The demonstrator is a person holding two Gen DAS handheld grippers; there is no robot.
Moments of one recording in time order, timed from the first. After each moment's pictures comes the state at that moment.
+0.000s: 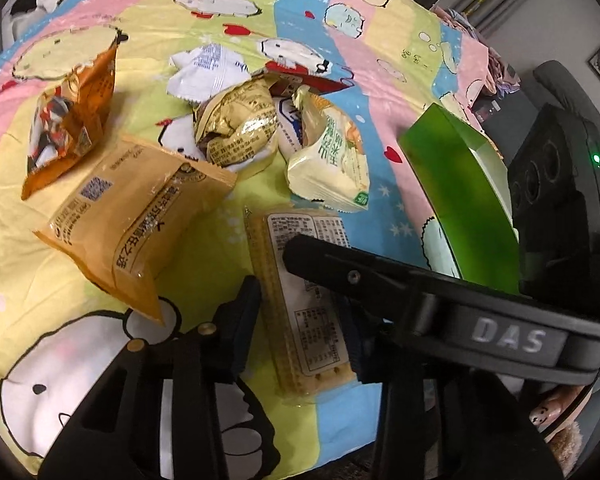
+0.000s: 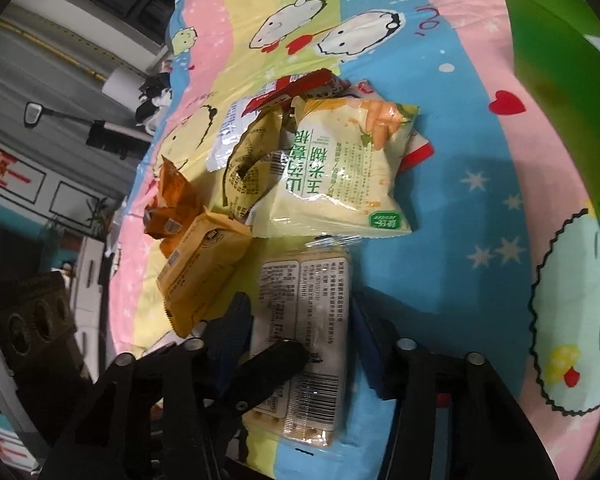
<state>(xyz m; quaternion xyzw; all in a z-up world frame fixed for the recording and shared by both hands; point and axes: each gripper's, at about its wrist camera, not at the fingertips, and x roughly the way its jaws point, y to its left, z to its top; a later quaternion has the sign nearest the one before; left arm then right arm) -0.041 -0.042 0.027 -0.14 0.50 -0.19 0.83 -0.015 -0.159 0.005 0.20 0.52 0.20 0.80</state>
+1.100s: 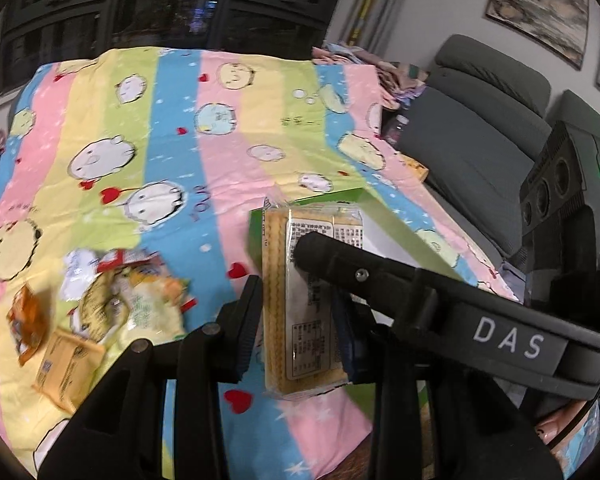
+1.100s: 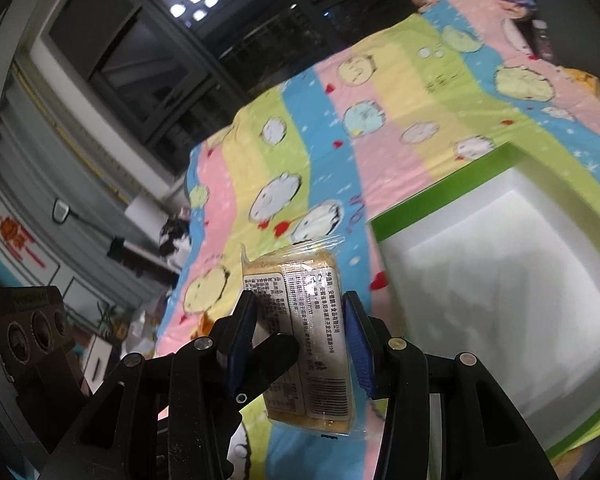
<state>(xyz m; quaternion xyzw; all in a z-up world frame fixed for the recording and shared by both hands) -0.053 -0.169 0.145 -0.03 0.35 -0.28 0.89 -0.075 -0.295 0.128 0.27 0.31 0.13 0.90</state>
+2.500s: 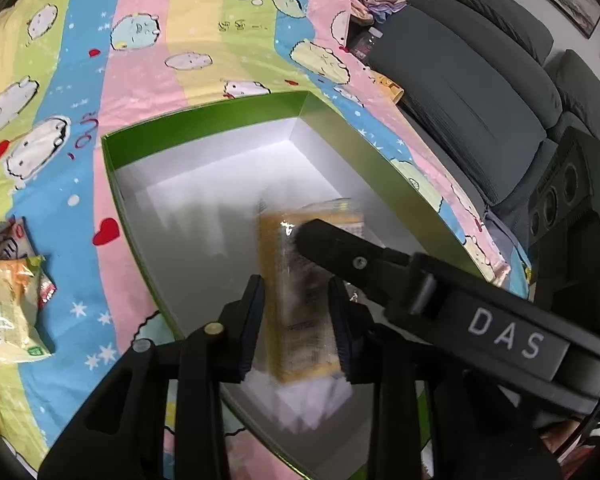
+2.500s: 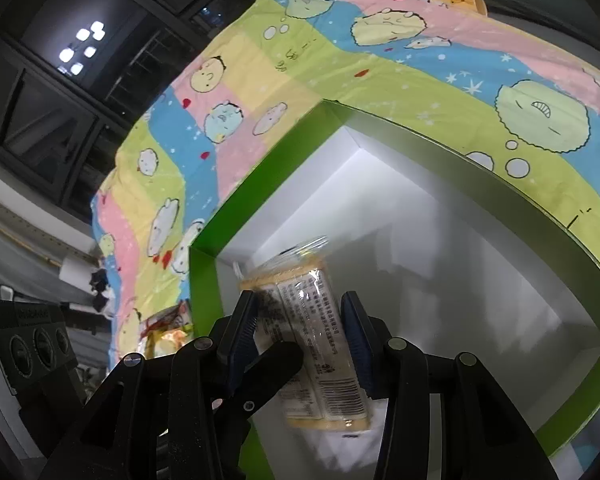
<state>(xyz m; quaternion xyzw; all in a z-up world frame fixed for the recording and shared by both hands) -0.007 -0.275 0.076 -0.02 0.48 -0.35 0.80 -0.063 -0.396 0.059 0.36 0.37 -0.01 0.85</state>
